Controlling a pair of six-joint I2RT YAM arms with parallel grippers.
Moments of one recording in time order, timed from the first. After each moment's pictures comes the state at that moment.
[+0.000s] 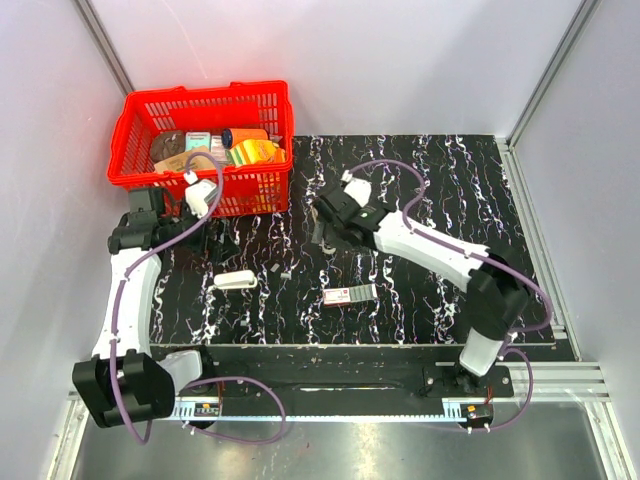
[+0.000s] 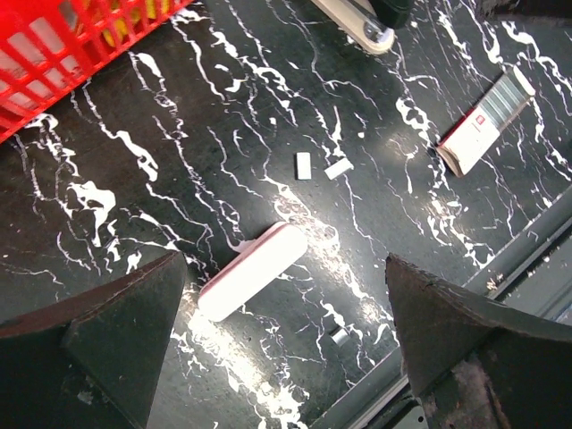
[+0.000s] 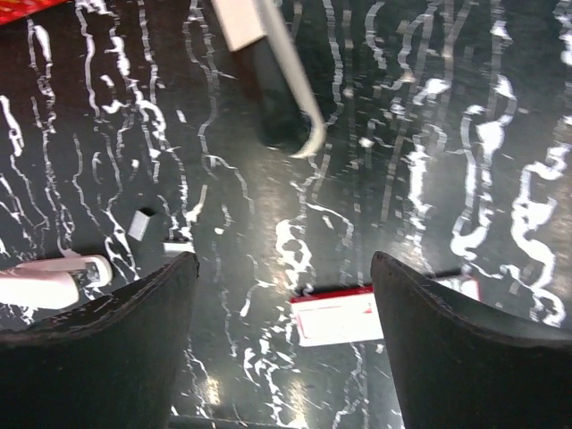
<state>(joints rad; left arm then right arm) 0.15 1.11 1.04 -0.85 0.72 0.46 0.85 1.73 1.44 -0.71 0.38 0.93</state>
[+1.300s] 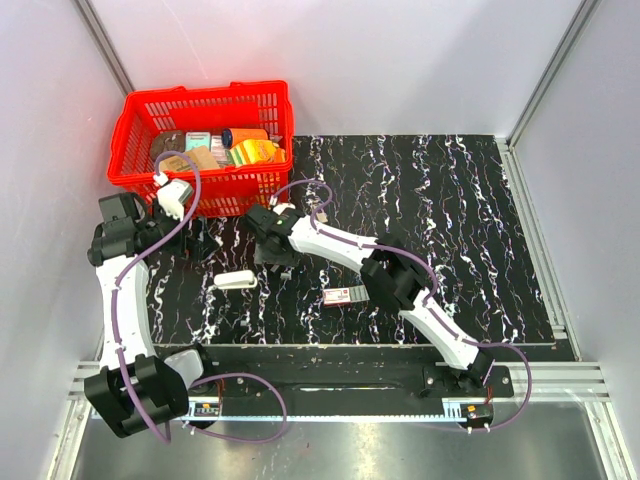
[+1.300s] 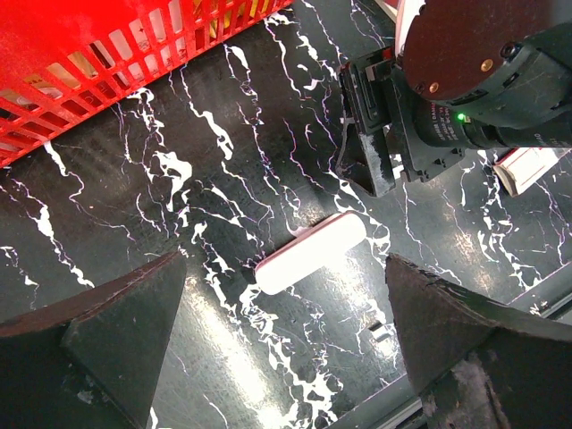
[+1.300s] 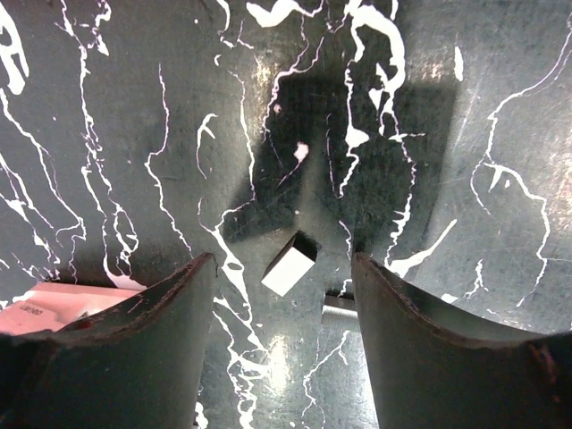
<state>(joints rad) 0.35 1.08 1.04 -0.85 0.74 0.51 1.00 2.48 2.21 -0.88 0.22 0.98</state>
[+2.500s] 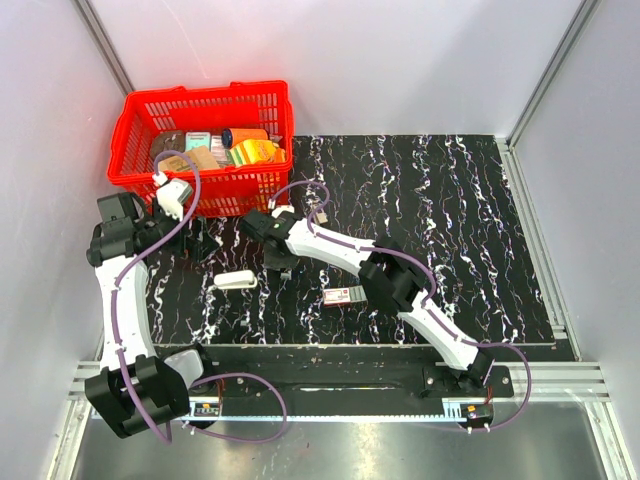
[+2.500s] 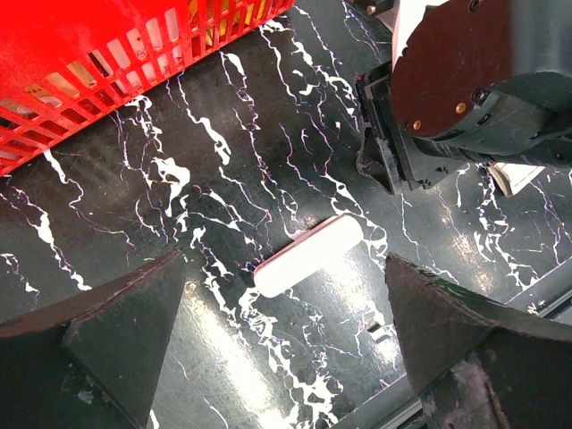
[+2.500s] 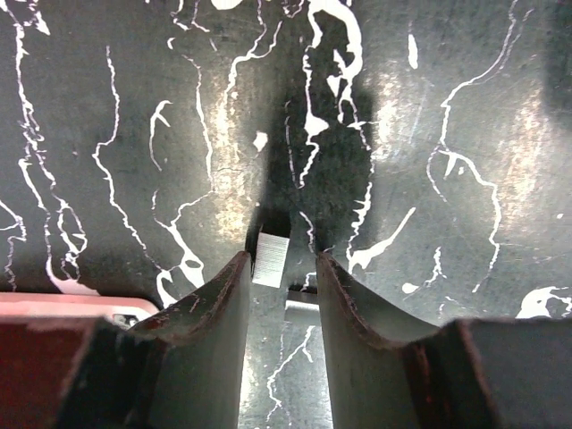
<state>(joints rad) 0.36 1.07 1.04 -0.85 0.76 0.52 1.02 2.49 2.22 -0.94 0.28 0.94</state>
